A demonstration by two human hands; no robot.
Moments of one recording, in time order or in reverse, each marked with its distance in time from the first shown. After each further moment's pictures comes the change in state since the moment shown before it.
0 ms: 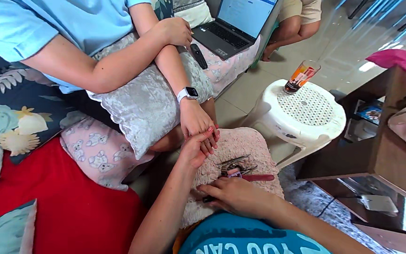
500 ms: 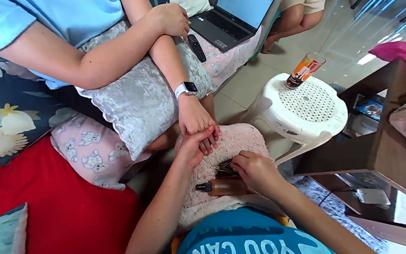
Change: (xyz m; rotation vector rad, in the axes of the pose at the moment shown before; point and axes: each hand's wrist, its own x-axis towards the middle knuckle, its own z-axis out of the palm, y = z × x) left_hand 0.008 0.000 -0.010 0.051 -0.113 0.023; right_hand -0.019 0.039 -0.025 -0.187 0.304 0.430
